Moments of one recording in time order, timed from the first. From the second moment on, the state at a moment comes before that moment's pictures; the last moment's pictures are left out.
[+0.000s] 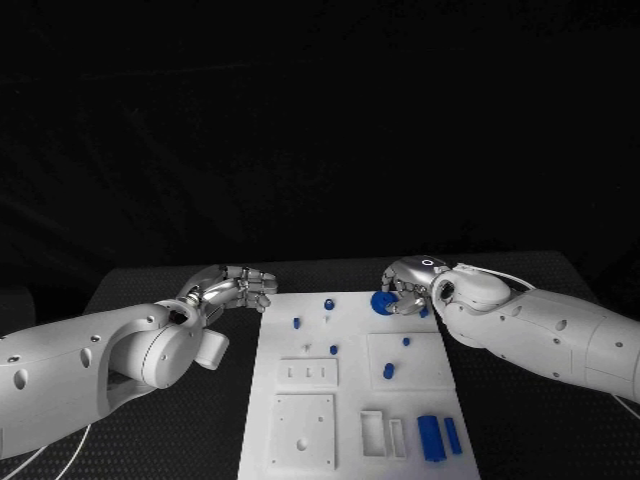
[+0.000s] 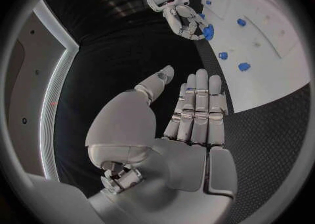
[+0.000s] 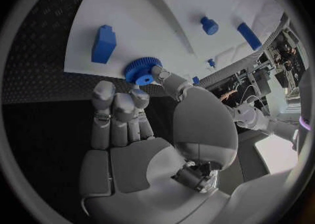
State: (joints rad) left arm 1.31 -0.81 -0.20 1.46 -0.08 -0.32 0.23; left_hand 1.13 -0.10 0.49 -0.28 0.12 0.82 0.17 0.33 0.45 1.19 0.11 0.10 0.13 1.03 0.06 0.54 0.60 0.05 0.86 -0.04 0.47 1.31; right arm 1.21 -0.65 -0.06 1.08 -1.66 -0.25 -0.10; right_hand 1.06 -0.26 0.72 -0.16 0.05 0.88 0.12 0.31 0.44 1.19 0.01 1.11 1.07 1.29 -0.10 1.32 0.86 0.23 1.27 -0.04 1.02 1.31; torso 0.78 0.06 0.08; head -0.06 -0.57
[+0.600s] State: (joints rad) left arm 1.31 -0.81 -0.20 1.46 -0.08 -0.32 0.23; left_hand 1.13 -0.10 0.49 -0.28 0.12 0.82 0.17 0.33 0.45 1.19 0.11 0.10 0.13 1.03 0.06 0.54 0.60 0.05 0.86 -0.04 0.47 1.31; right arm 1.21 -0.64 -0.07 1.08 -1.66 -0.24 -0.10; right_hand 1.03 -0.23 0.74 -0.18 0.21 0.89 0.11 0.31 0.43 1.19 0.01 1.11 1.09 1.29 -0.10 1.32 0.88 0.23 1.26 -0.04 1.04 1.31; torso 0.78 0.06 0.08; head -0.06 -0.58
